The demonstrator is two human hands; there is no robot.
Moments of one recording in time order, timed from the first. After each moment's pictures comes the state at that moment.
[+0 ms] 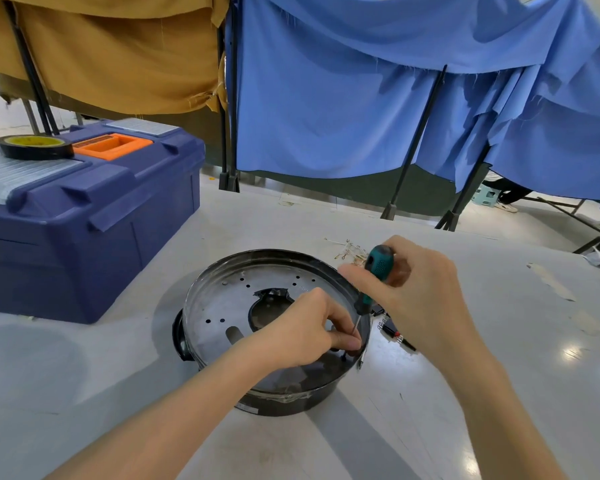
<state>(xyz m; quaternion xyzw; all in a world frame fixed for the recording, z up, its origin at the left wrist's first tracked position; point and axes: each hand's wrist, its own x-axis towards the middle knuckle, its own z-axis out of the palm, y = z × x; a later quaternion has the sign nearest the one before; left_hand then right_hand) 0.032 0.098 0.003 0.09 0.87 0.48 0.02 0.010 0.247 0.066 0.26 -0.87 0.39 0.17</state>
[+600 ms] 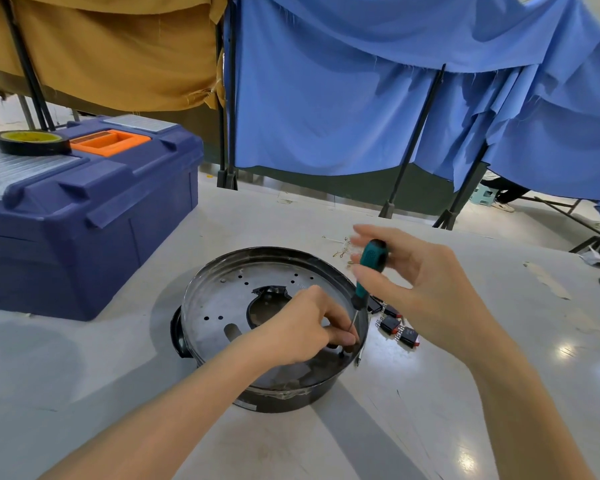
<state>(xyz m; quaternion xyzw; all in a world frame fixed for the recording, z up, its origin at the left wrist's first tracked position) 0.034 0.096 0.004 0.09 0.87 0.48 0.02 0.008 0.257 0.076 0.34 -0.83 0.43 0.06</state>
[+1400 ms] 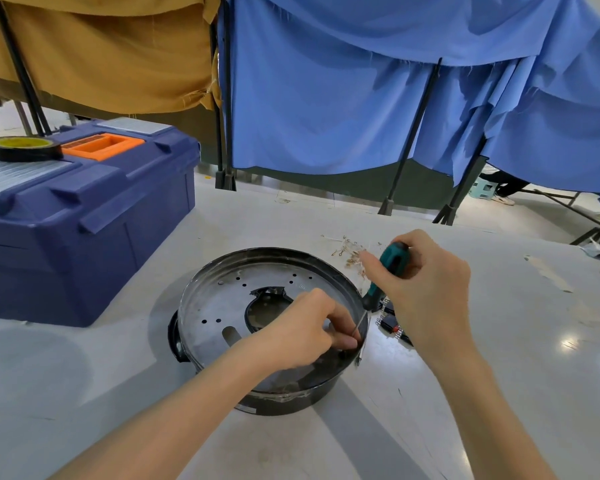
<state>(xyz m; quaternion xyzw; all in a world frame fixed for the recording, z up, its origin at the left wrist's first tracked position) 0.033 0.100 0.003 0.09 0.89 0.45 0.02 0.008 0.246 0.057 0.20 -0.84 0.42 0.27</state>
